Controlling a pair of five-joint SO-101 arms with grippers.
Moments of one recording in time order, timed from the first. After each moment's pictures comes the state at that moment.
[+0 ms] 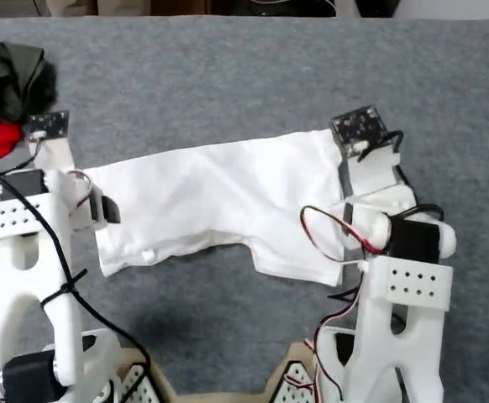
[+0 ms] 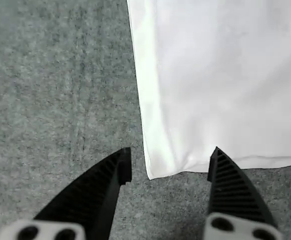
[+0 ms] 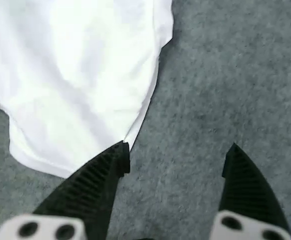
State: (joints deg) left arm -16.1 -25.8 32.3 76.5 -11.4; right arm 5.9 -47.1 38.1 76.4 16.4
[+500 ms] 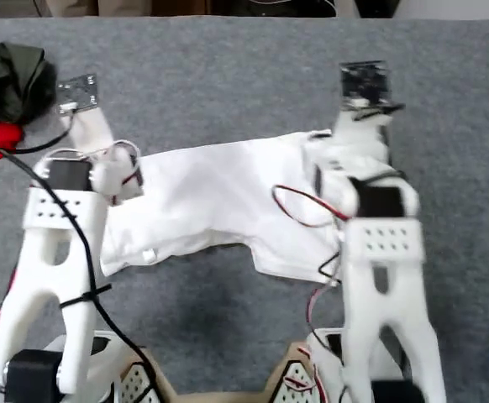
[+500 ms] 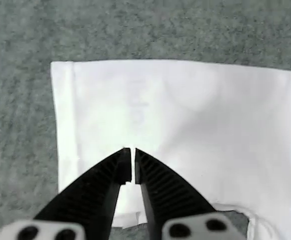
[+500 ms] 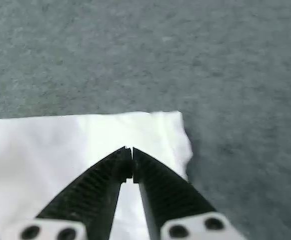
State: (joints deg) left arm 0.4 -25.8 29.9 61.9 9.0; right arm -5.9 -31.1 36.3 46.0 -6.5
